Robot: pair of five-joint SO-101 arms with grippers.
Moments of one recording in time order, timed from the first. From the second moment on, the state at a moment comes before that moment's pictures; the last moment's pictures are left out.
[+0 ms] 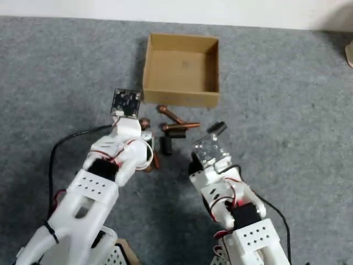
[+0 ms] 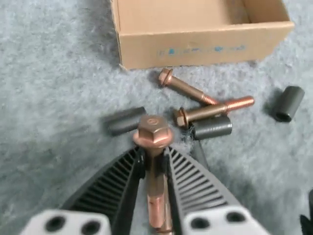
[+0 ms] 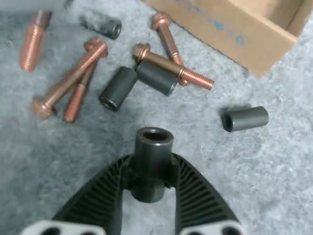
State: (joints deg) left arm 13.7 -42.2 65.3 25.8 15.8; right arm -25.6 -77.8 87.1 36.5 14.5
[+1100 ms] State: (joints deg) left arm 16.4 -42.3 78.5 -13.7 24.7; right arm -26.5 -78.1 96.0 4.6 16.7
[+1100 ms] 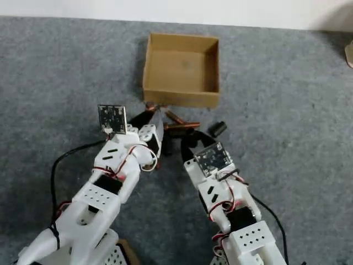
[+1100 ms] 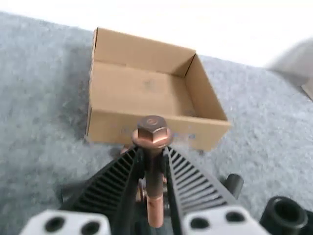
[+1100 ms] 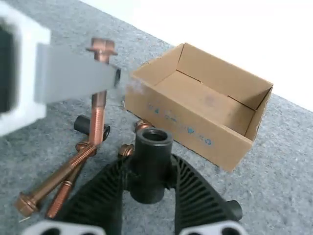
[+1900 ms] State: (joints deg) left arm 24.9 -69.5 78.5 -4.7 21.8; right arm -26.5 -78.1 96.0 4.6 16.7
